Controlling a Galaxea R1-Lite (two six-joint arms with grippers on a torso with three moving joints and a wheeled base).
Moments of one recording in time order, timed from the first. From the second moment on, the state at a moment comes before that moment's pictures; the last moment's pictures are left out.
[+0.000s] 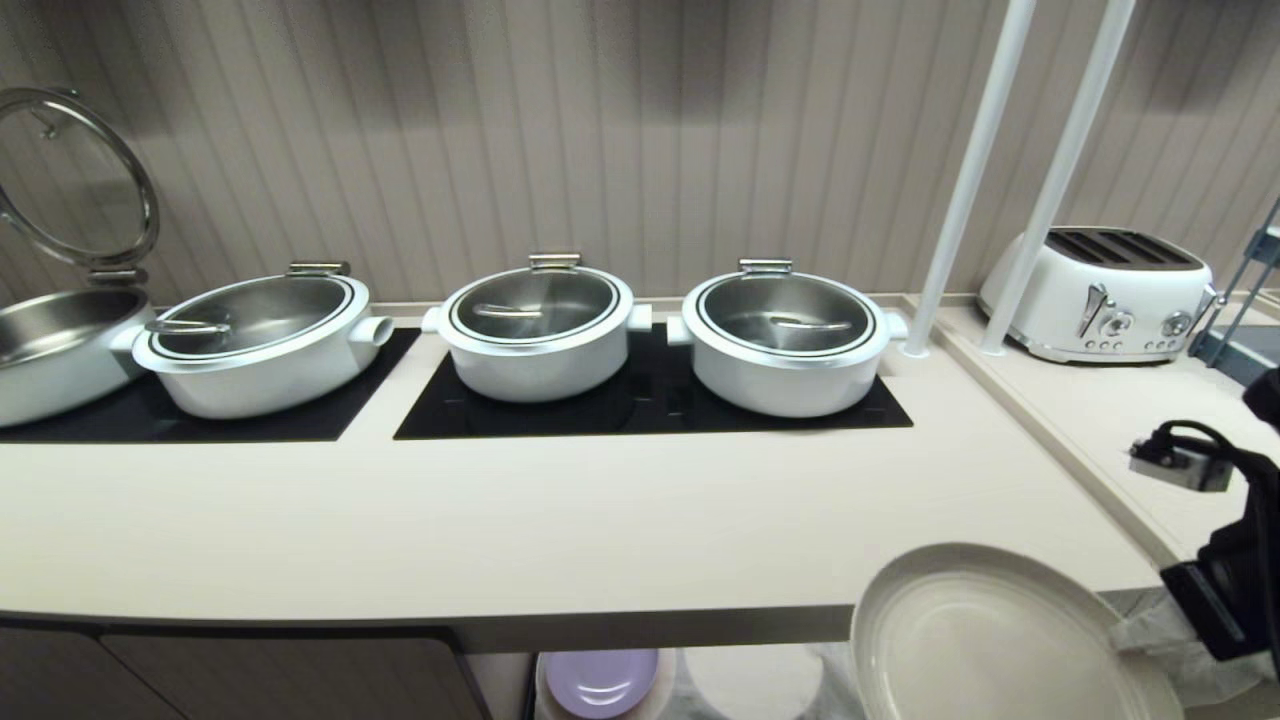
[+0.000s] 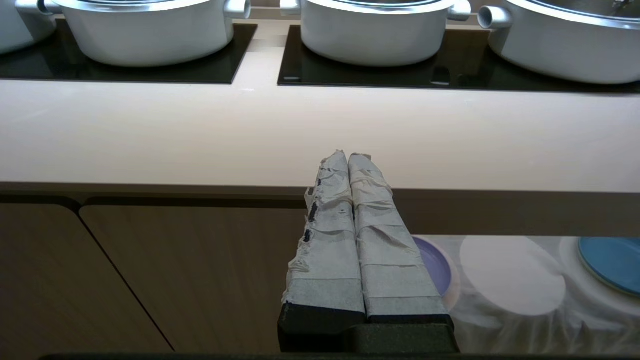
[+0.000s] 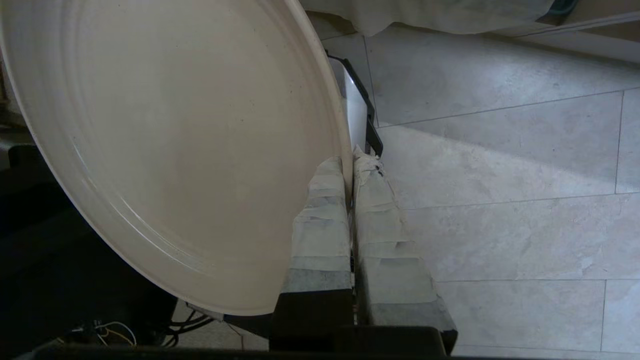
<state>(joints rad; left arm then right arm) 0.00 0.00 0.00 0.00 0.01 -0.04 -0.06 1.46 -0.91 0.71 0.32 -0.21</state>
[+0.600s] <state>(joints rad) 0.00 0.00 0.00 0.00 0.01 -0.04 -0.06 1.26 -0.72 0.71 0.33 -0.10</state>
